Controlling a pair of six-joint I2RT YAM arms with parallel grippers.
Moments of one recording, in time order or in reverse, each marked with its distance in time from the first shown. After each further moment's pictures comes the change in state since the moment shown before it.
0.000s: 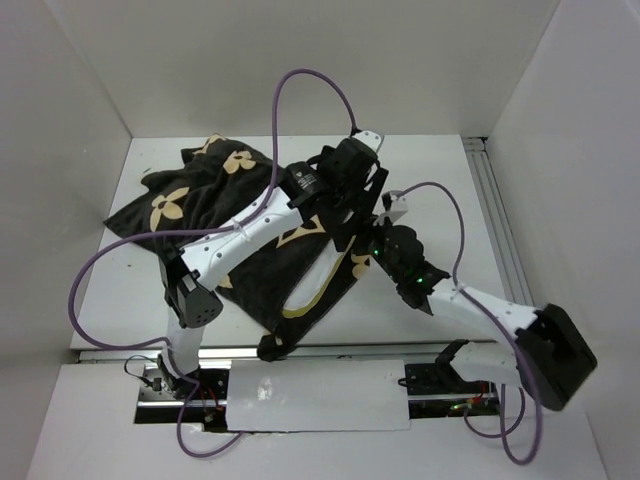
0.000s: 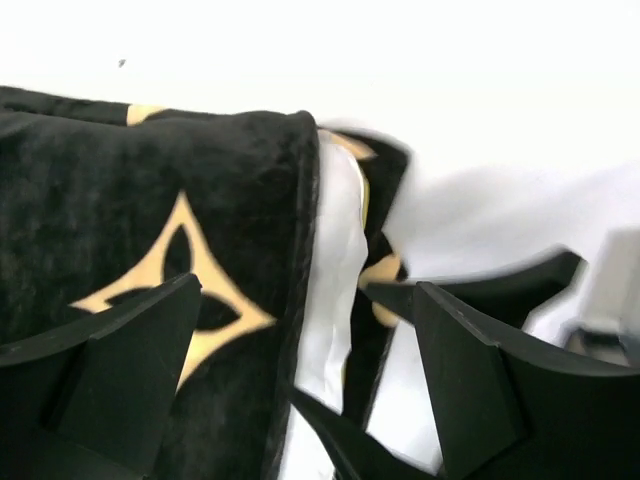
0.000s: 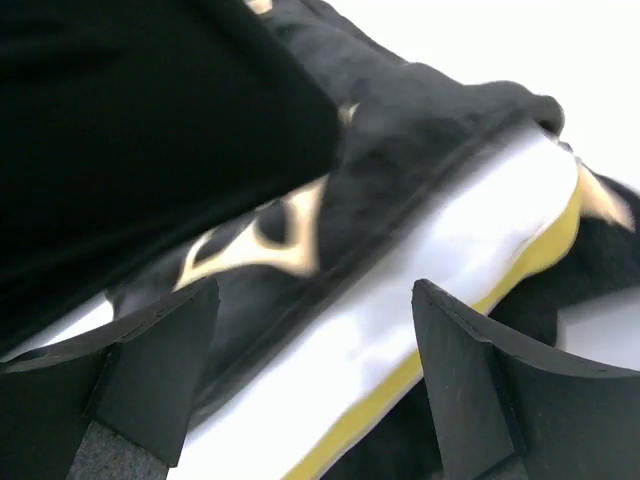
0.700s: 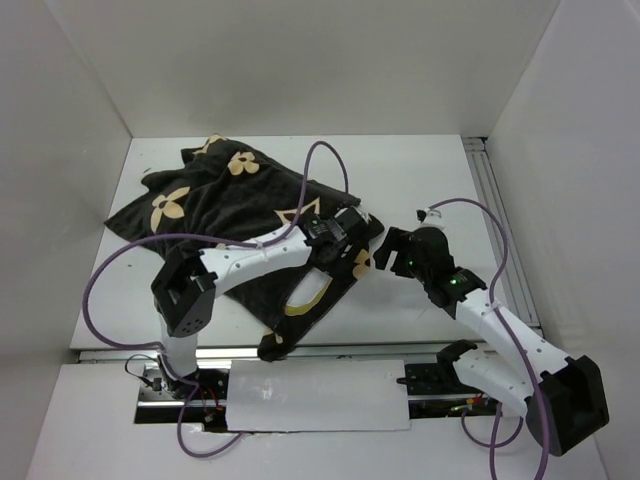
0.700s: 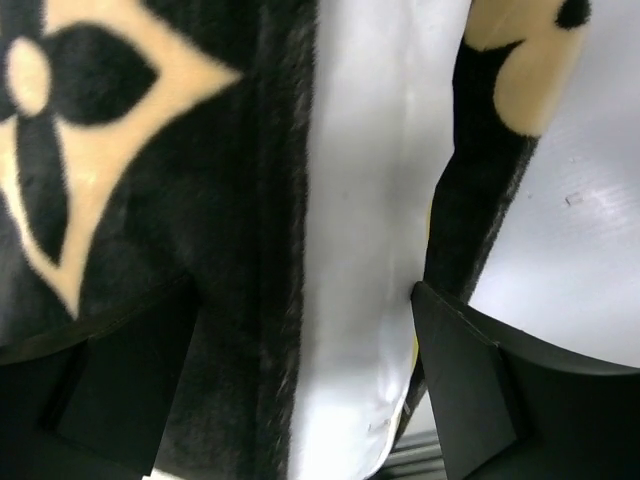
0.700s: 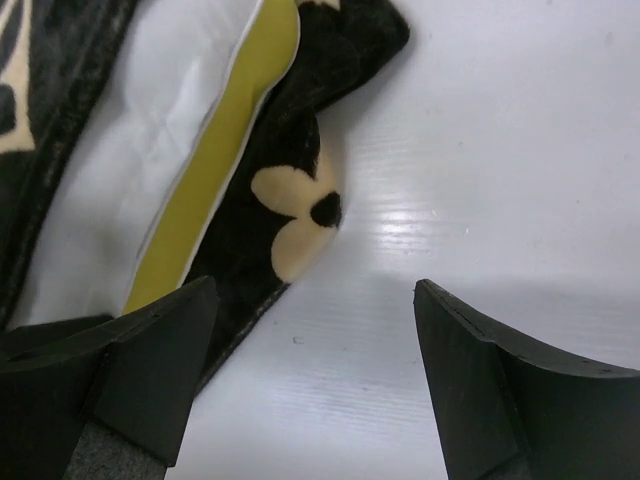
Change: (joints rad) left arm -0.045 -0.100 -0.611 0.051 0.003 -0.057; right arm -0.225 -0.287 0.024 -0.771 -0.015 0.051
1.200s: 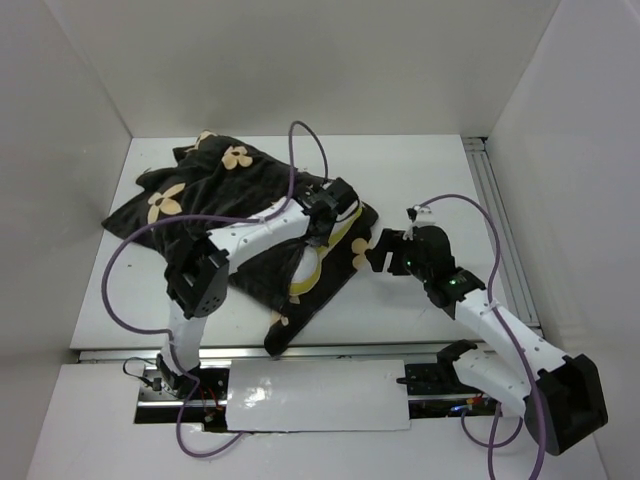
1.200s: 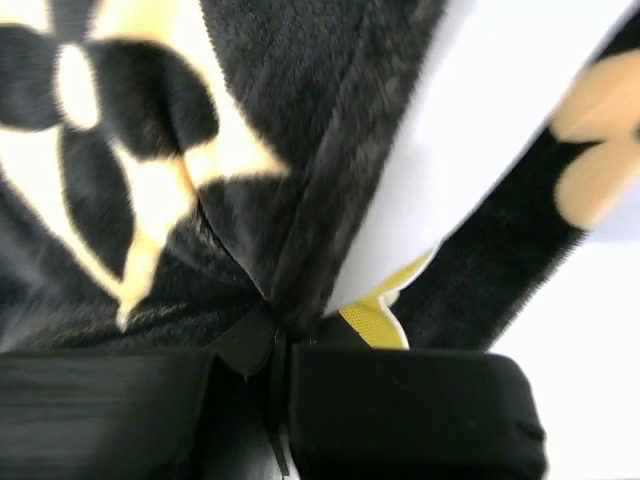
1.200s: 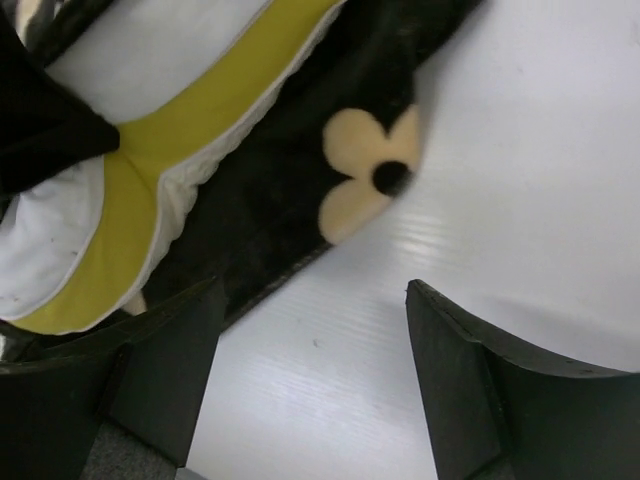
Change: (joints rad) left arm 0.150 0.168 0.185 -0.063 0.019 -0.070; right arm -0.021 0.012 -0.024 0.082 -0.169 -0.126
